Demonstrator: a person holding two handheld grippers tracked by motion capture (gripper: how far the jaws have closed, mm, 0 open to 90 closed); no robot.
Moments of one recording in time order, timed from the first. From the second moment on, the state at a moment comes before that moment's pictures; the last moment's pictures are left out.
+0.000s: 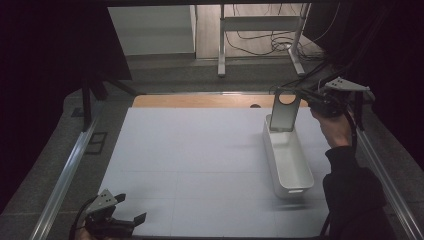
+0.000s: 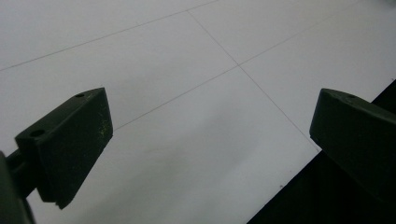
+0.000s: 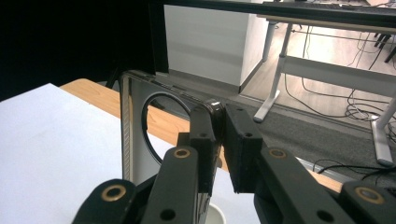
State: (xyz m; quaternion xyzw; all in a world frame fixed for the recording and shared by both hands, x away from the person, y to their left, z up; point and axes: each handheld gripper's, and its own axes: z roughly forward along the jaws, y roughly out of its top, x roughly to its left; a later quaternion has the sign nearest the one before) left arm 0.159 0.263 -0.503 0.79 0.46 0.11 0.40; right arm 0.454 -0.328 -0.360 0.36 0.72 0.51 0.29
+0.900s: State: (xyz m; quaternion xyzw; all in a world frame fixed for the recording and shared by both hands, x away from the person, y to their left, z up) left arm 0.160 0.262 -0.504 0.79 0.46 0.11 0.39; right arm 0.478 -0.325 -0.396 0.34 0.74 0.51 0.28
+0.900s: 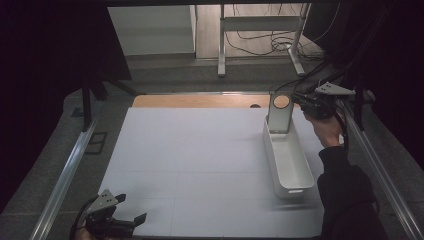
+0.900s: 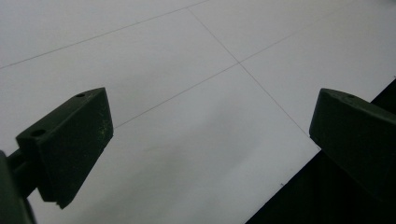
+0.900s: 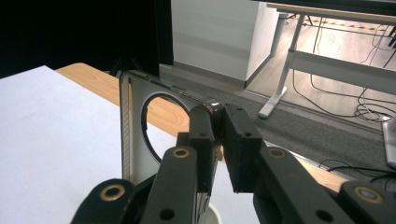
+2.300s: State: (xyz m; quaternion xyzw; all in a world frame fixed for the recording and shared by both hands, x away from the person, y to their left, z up) left arm 0.160 0.260 -0.504 0.79 0.46 0.11 0.39; right arm 0.486 -0.330 -0.430 0.33 0.73 0.52 0.29
